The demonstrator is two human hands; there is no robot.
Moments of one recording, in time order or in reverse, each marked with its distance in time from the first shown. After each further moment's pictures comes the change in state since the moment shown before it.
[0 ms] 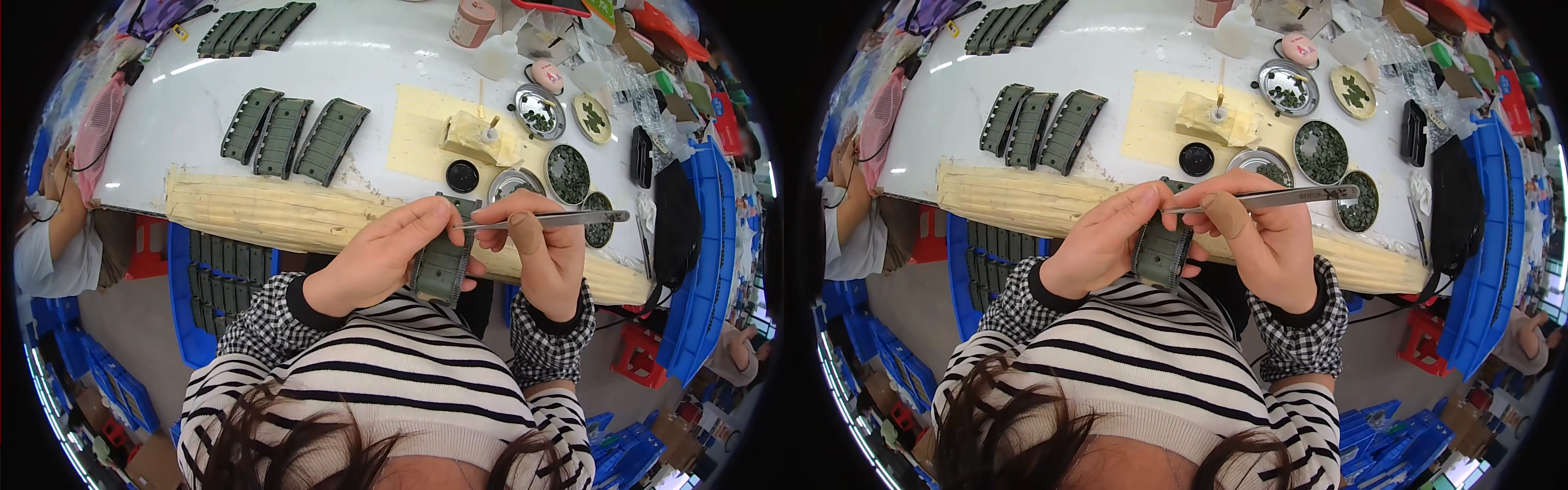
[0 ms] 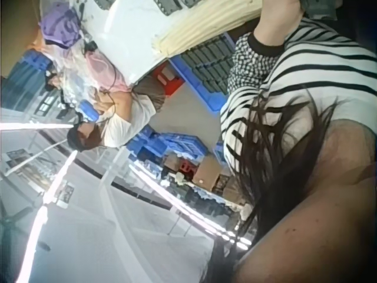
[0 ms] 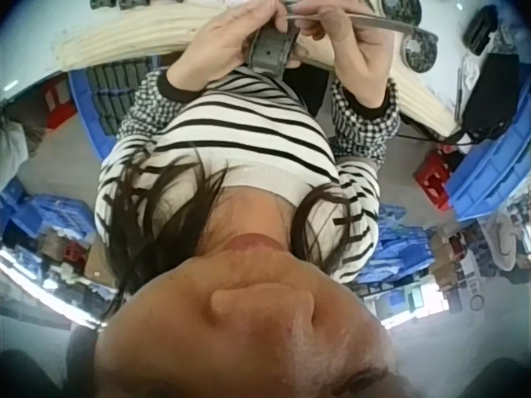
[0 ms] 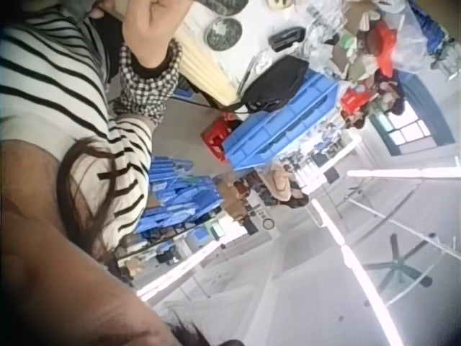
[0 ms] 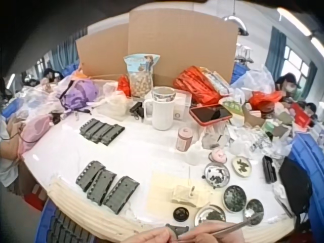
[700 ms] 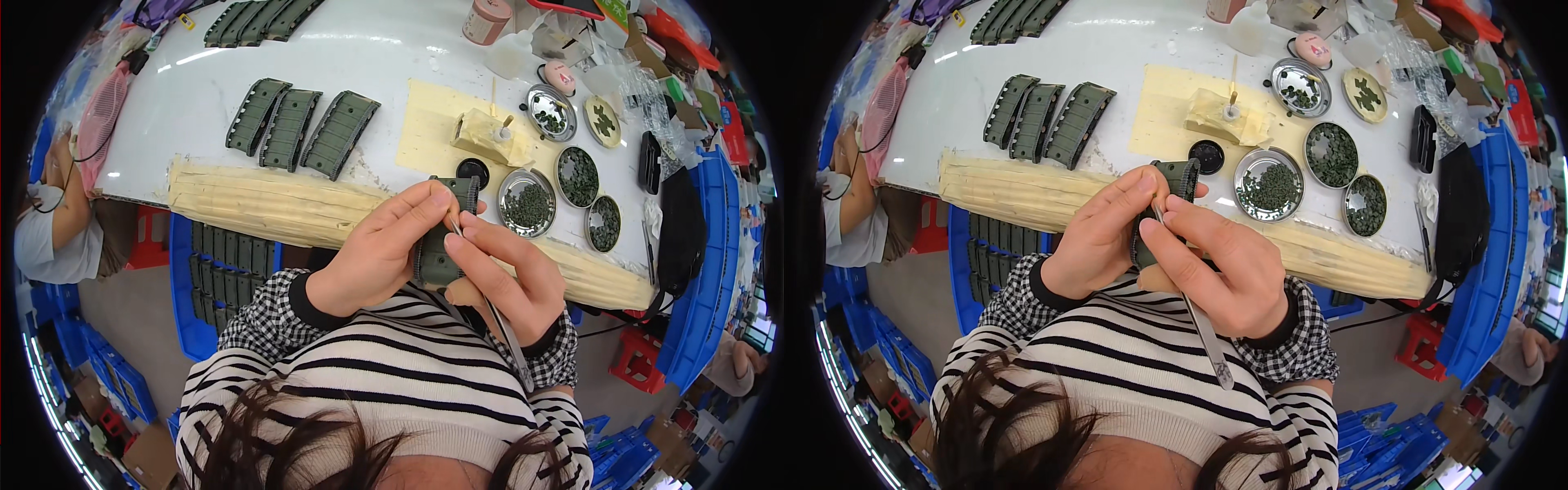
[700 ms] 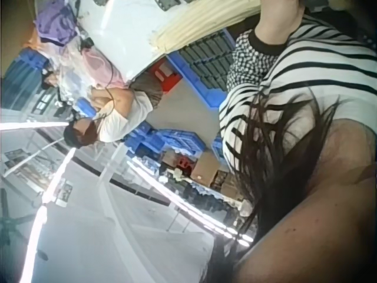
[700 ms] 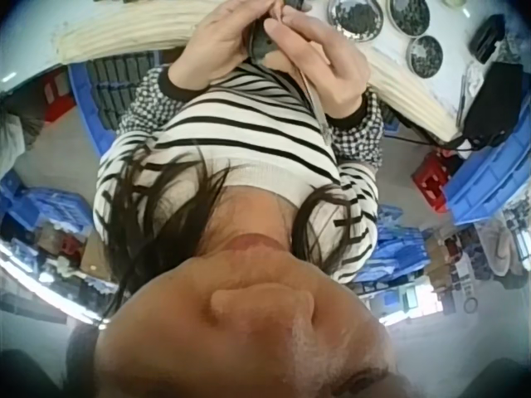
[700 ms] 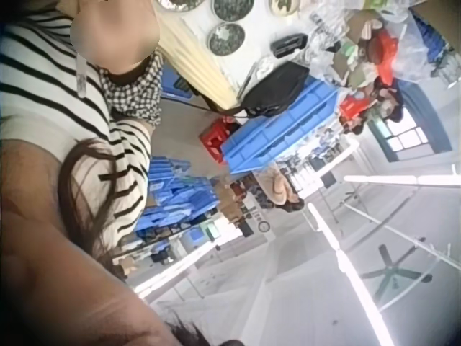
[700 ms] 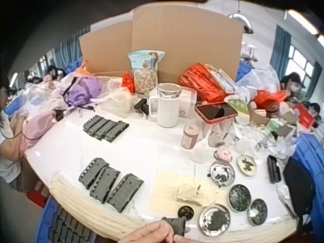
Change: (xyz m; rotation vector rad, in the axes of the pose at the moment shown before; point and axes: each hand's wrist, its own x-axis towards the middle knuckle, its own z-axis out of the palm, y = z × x) left_hand 0.002 -0.004 -0.005 0.043 0.100 0.165; right_hand -0.009 0.006 0.023 -0.879 -0.019 -0.684
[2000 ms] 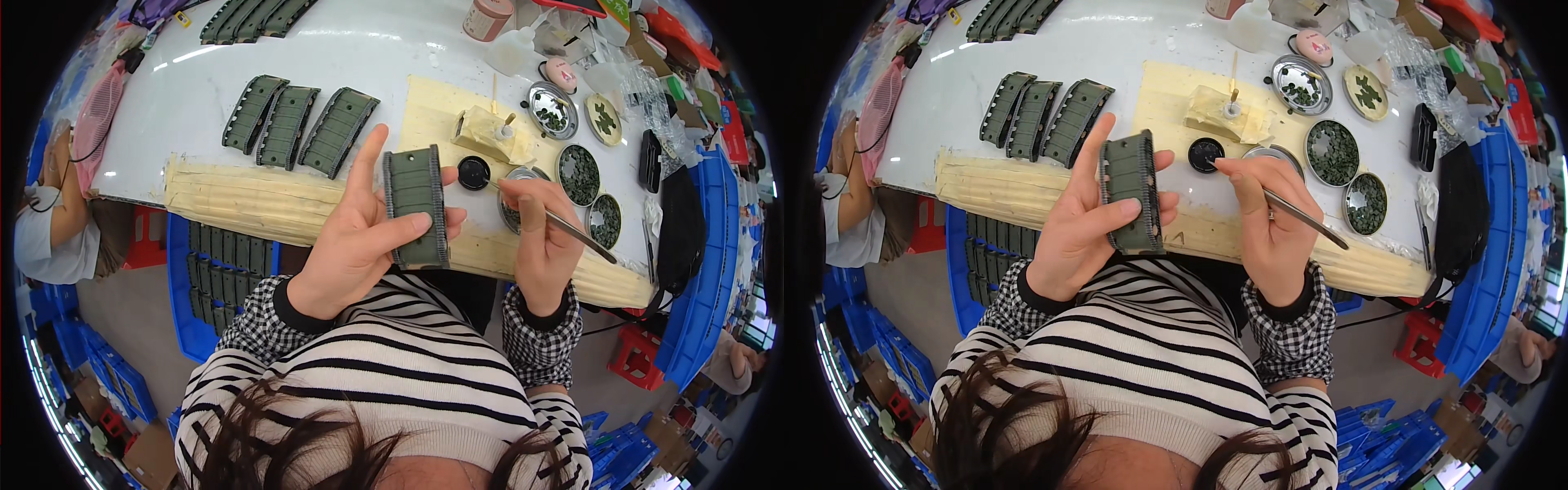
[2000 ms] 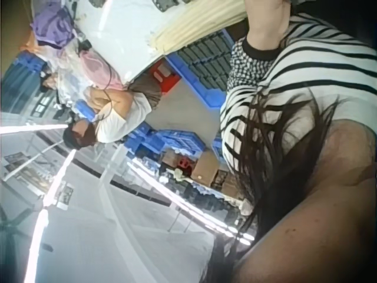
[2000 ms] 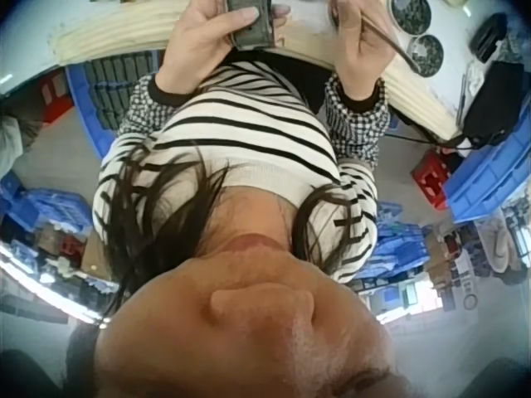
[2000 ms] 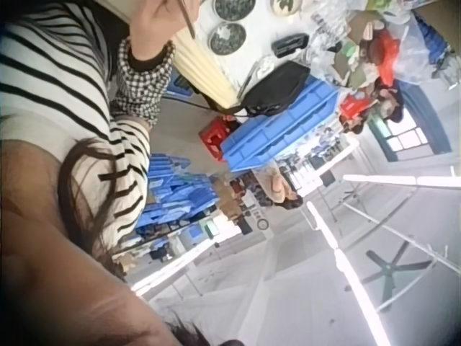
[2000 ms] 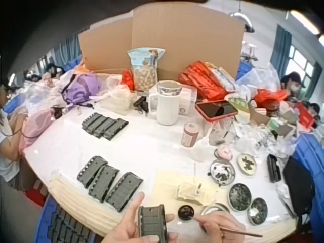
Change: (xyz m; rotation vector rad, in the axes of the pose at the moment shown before) left_hand -0.015 0.016 0.001 -0.007 0.095 0.172; right_hand -0.006 0.034 0.014 0.306 0.286 0.537
